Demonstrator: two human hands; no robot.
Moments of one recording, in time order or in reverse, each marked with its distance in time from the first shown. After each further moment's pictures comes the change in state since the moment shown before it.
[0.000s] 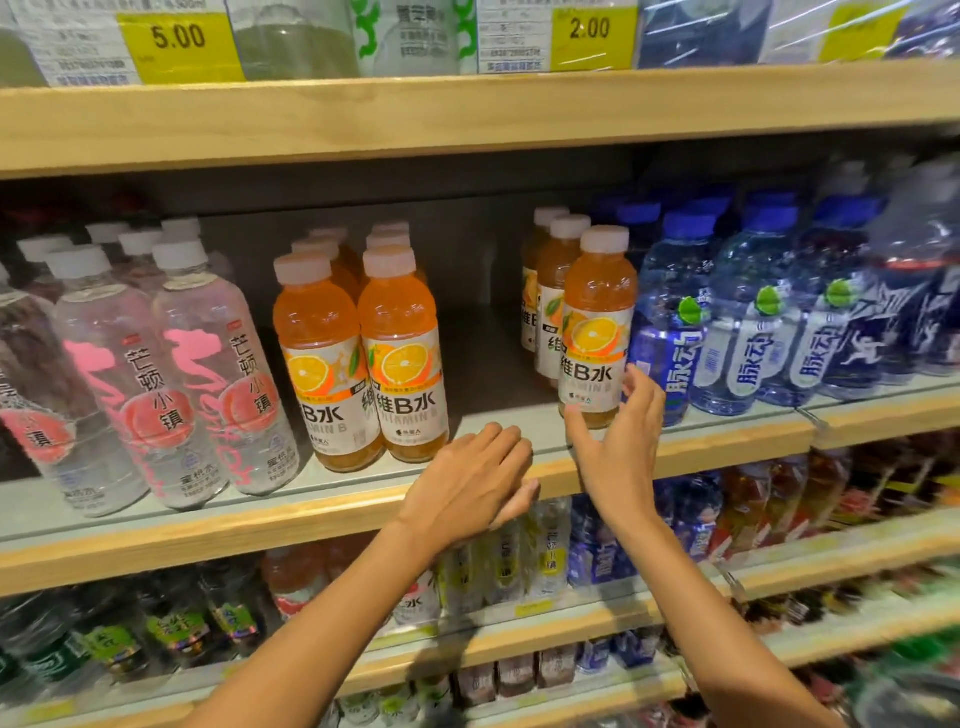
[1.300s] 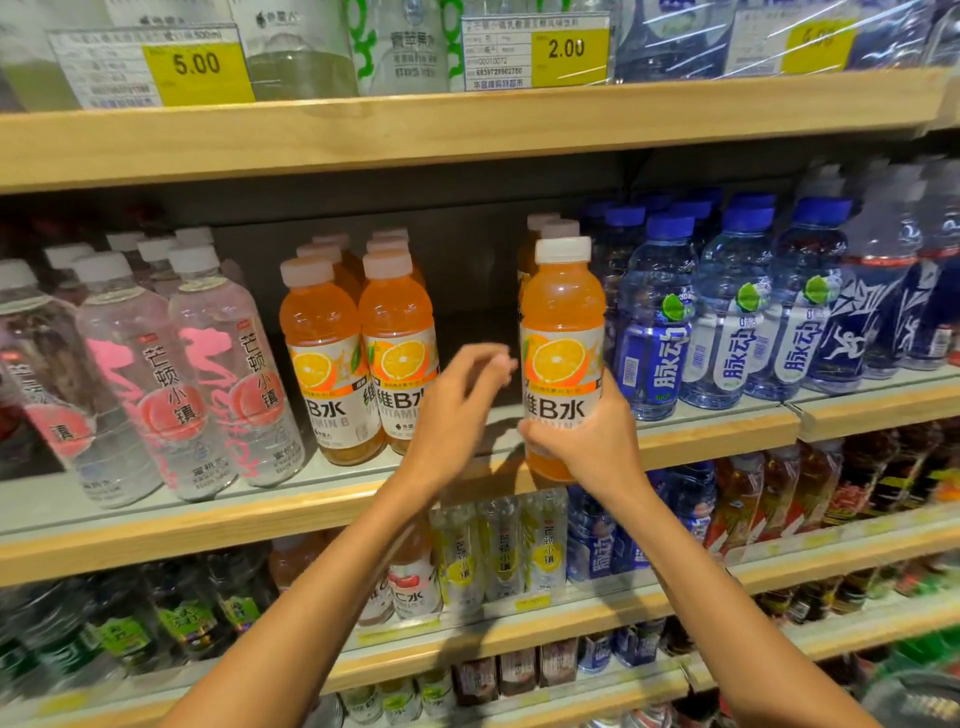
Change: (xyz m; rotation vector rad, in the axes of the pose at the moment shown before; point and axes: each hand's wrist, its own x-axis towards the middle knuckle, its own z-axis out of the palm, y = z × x) left_hand 0.028 0.004 -0.069 -1.212 0.292 -0.659; right_hand -0.003 -0.026 -0.019 0.332 -0.311 0.066
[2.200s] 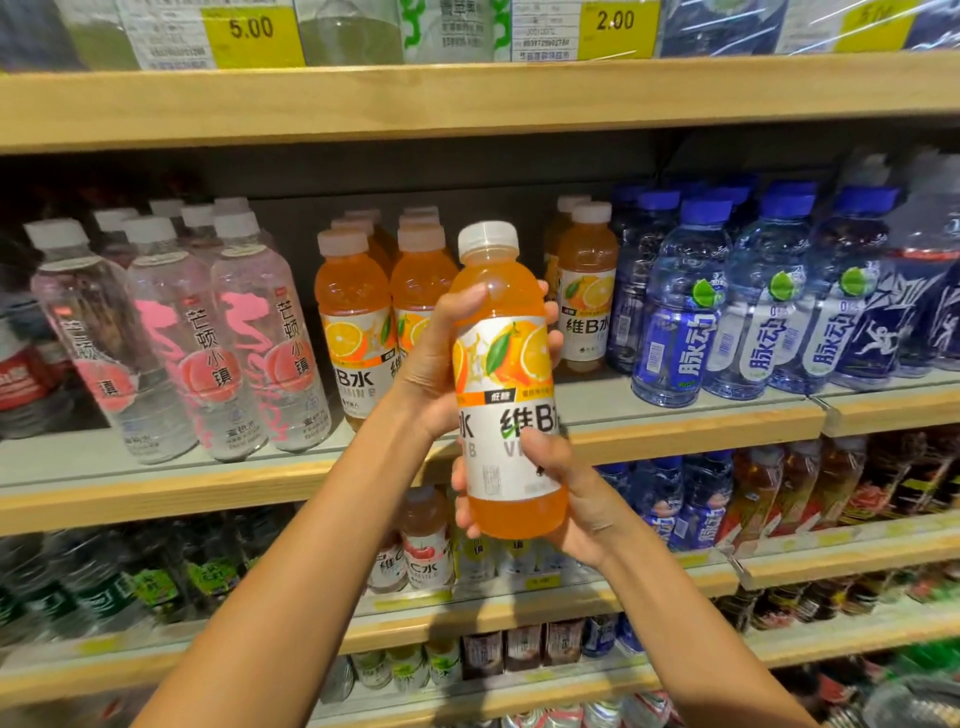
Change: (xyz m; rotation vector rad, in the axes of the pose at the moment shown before) left_hand 0.009 0.038 -0.032 -1.163 -0.526 -0.353; right_hand -0.057 -0.037 0.021 0.914 -0.930 0.361
